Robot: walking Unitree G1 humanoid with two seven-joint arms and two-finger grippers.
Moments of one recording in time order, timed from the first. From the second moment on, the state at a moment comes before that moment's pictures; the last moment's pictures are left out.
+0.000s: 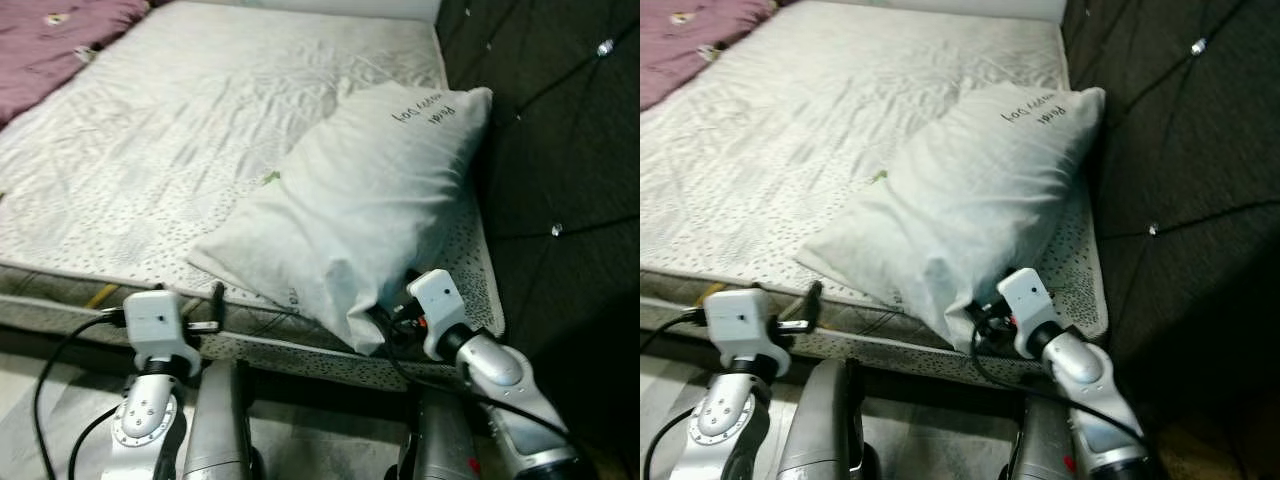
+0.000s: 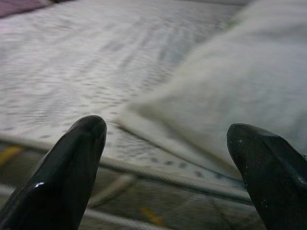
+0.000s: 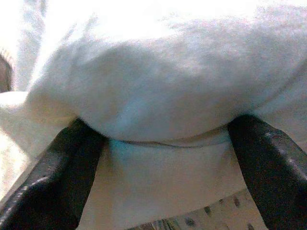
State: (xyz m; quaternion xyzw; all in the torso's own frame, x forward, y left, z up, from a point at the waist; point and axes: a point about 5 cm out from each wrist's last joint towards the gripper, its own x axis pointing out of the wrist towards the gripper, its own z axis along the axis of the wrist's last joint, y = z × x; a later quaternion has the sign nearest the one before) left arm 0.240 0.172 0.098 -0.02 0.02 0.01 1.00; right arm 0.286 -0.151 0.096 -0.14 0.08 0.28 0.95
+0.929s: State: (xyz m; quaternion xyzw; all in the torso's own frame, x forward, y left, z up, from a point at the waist) left arm 0.237 0.169 0.095 -0.03 0.03 -0.03 1.00; right arm 0.285 -0.137 0.102 -0.05 0.19 0.31 0.93
